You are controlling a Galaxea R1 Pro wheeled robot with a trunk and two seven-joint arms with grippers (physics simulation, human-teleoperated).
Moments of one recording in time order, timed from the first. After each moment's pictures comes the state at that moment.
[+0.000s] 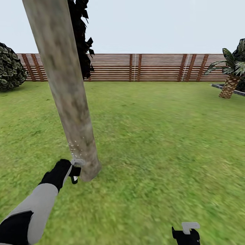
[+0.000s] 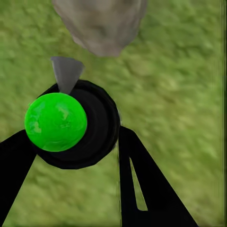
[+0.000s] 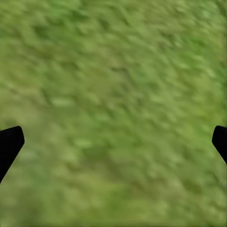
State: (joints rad) left arm -0.89 0.05 0.19 -0.55 -0.36 0.74 -0.15; right arm -0.48 -0.10 0.04 -0.03 0.01 -0.38 -0.13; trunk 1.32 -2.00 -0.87
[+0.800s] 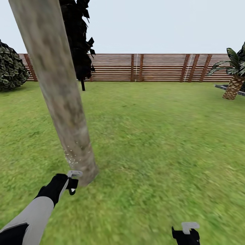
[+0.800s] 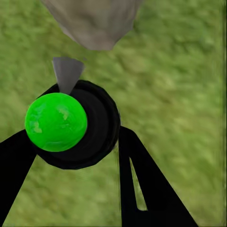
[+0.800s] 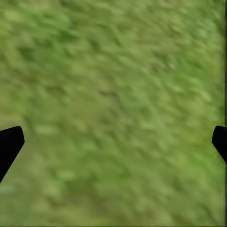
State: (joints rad) left arm -0.79 0.07 0.24 -0.49 -0.36 0.59 -0.14; right arm -0.48 -0.10 0.04 -0.03 0.01 -0.38 -0.13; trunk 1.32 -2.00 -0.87
